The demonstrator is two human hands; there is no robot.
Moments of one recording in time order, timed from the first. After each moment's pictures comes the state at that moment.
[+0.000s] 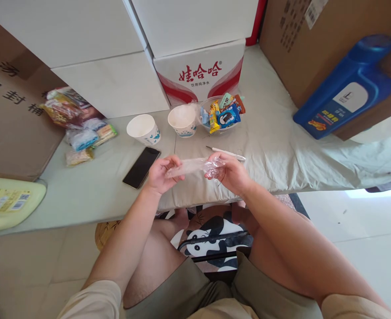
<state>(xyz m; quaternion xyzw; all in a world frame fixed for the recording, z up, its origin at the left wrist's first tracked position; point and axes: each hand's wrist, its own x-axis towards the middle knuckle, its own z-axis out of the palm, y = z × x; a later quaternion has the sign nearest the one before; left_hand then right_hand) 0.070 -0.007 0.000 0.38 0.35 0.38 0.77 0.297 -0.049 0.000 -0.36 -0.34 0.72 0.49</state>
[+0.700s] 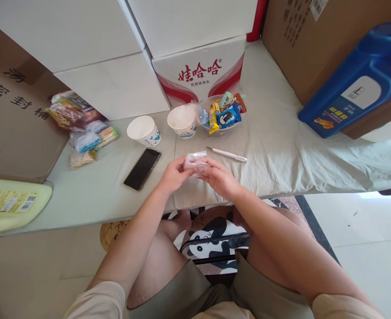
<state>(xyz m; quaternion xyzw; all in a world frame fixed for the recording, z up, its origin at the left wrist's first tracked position) 0.097 -0.008 -0.016 0.60 0.43 0.35 0.57 0.268 -0.052 -0.015 -0.37 -0.42 0.67 0.49</state>
